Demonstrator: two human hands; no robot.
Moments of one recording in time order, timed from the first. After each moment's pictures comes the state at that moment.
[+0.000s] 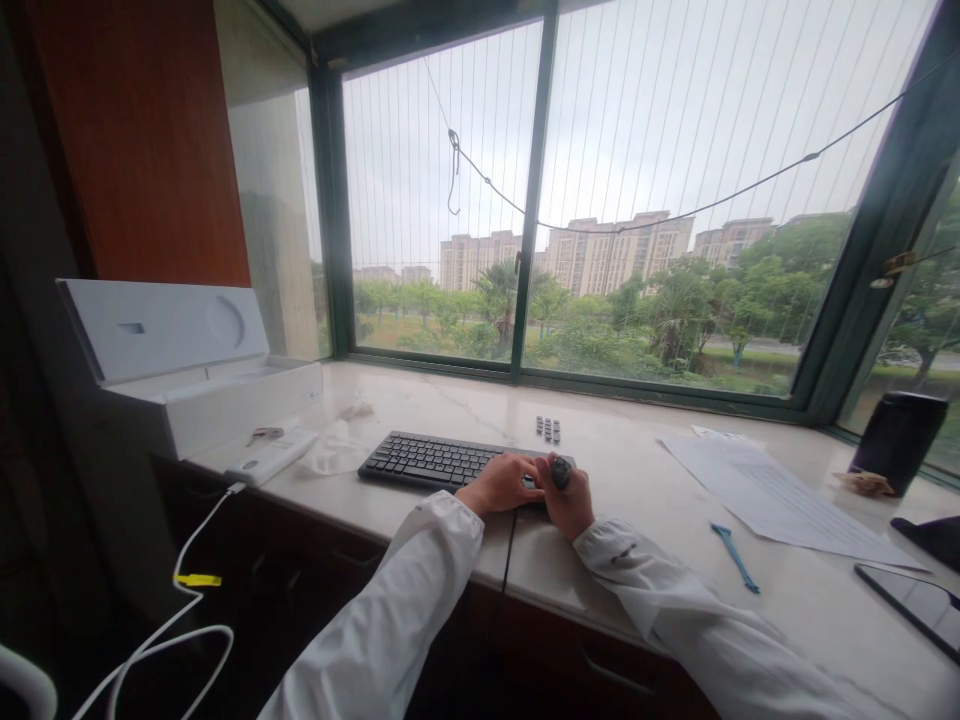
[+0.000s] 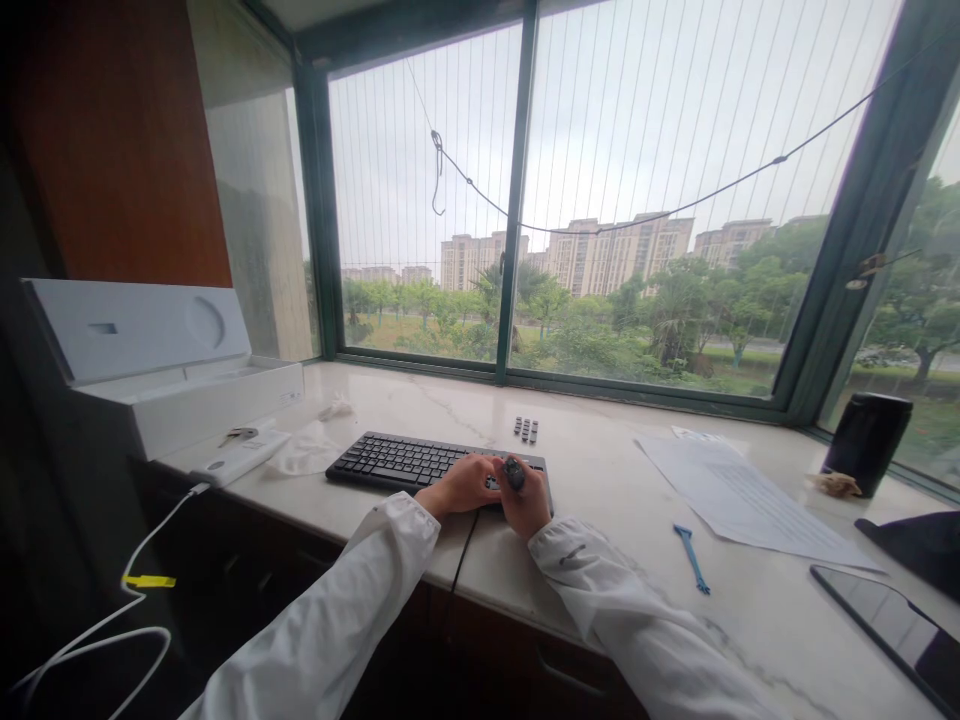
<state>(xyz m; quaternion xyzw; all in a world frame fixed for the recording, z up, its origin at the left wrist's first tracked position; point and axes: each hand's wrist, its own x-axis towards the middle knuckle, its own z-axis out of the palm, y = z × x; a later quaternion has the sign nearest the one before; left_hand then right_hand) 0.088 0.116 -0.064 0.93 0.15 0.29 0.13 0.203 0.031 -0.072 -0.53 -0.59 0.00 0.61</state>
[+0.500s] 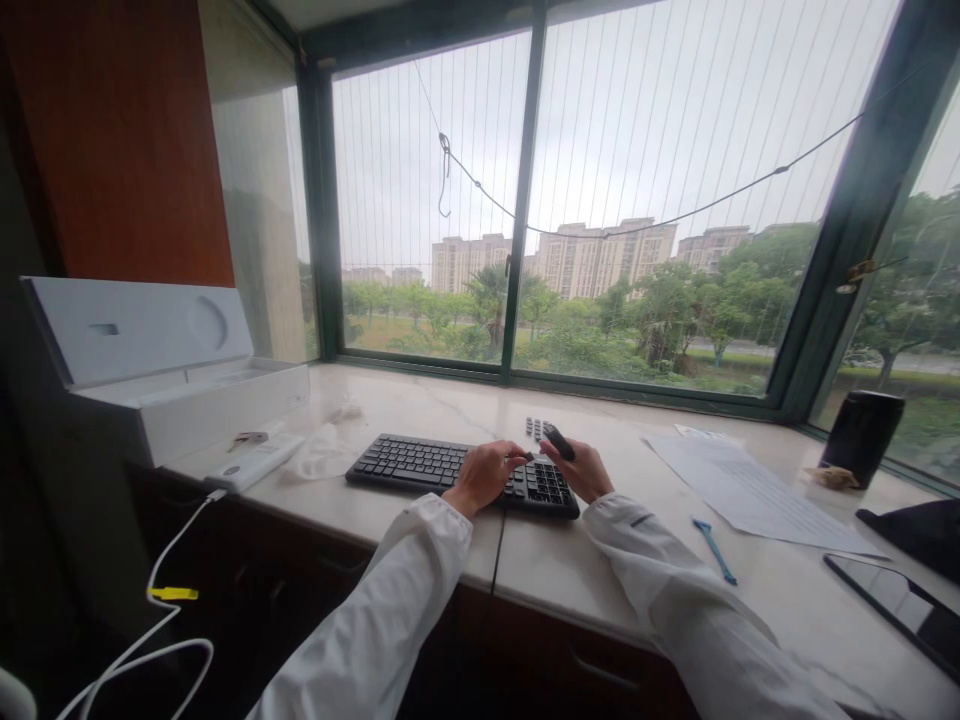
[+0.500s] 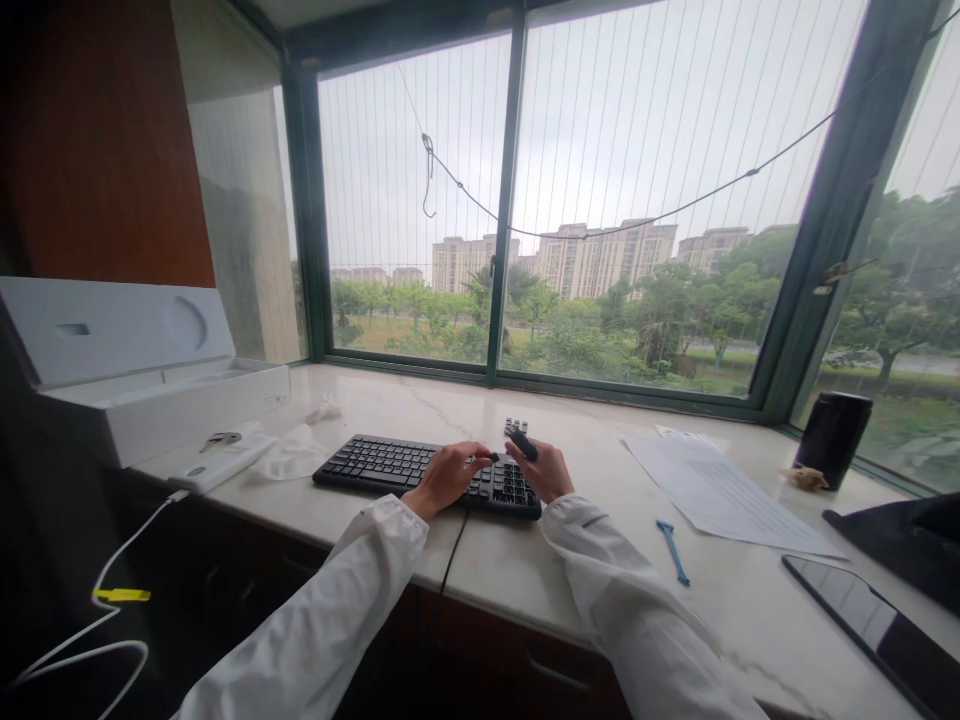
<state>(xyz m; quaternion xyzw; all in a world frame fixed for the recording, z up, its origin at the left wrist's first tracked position) 0.080 0.109 -0.051 0.88 0.25 0.39 0.12 0.270 0.043 -0.042 -0.63 -0.63 -0.03 0.45</state>
